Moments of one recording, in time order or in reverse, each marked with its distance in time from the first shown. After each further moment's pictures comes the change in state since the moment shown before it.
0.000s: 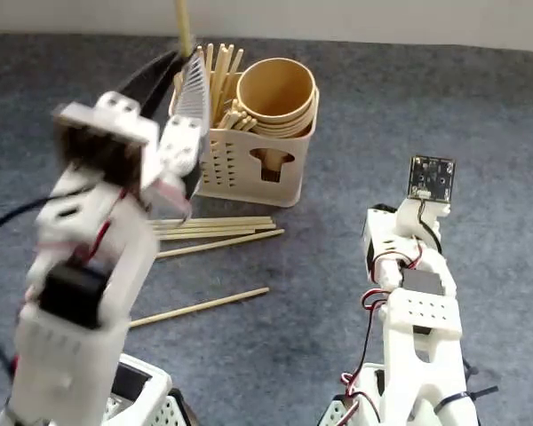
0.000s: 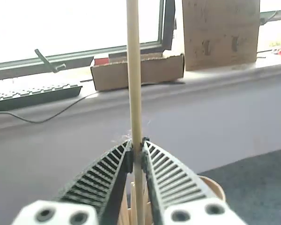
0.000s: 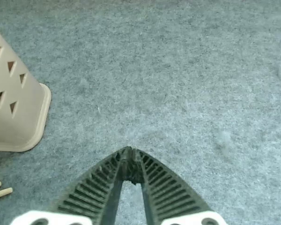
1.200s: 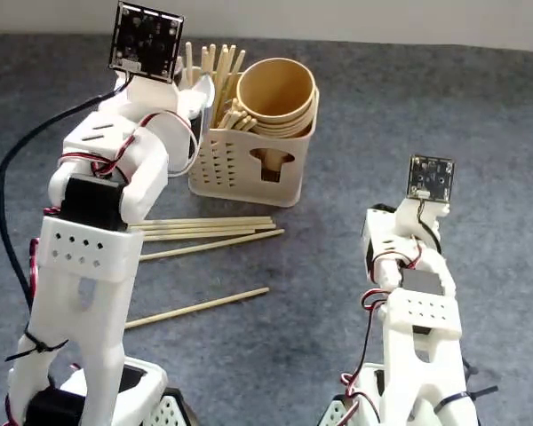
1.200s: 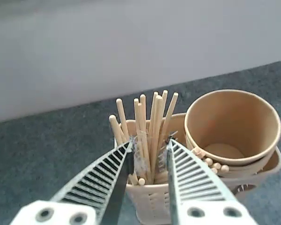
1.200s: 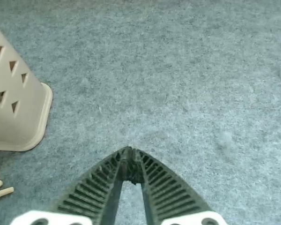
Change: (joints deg) left arm -7.1 21.9 -15.6 23.7 3.1; right arm -0.3 0.0 0.0 0.0 0.0
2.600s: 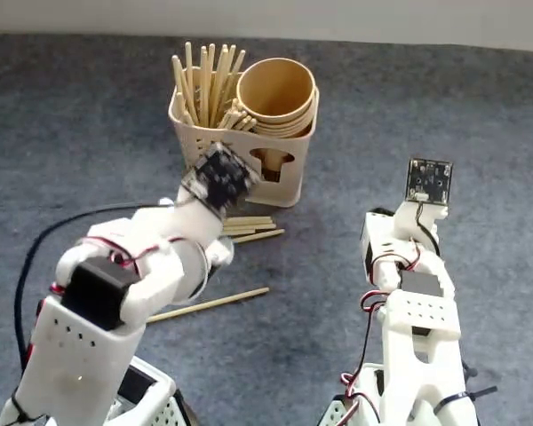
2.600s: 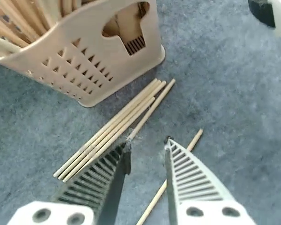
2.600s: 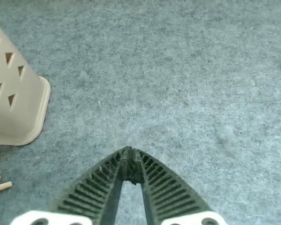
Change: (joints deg) left arm 14.7 -21.8 18.2 31.9 -11.0; right arm 0.0 0.0 1.1 0.0 0.0
